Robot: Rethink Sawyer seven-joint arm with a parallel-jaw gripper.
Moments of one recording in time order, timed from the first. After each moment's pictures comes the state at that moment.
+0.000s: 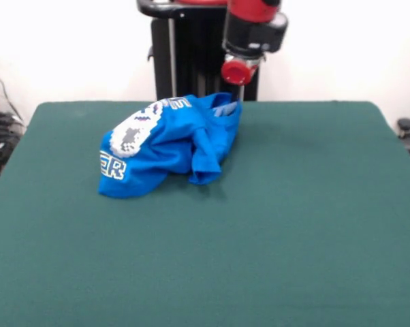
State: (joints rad) arm -0.03 -0.61 -0.18 2.21 0.12 0.11 3.35
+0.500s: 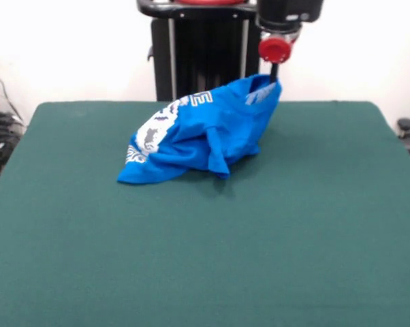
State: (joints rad) arm -0.04 -0.79 -0.06 2.19 0.12 0.35 3.35
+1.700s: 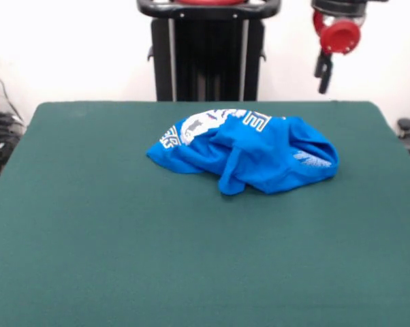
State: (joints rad) arm 0.14 -0.81 -0.14 1.86 0.08 0.56 3.35
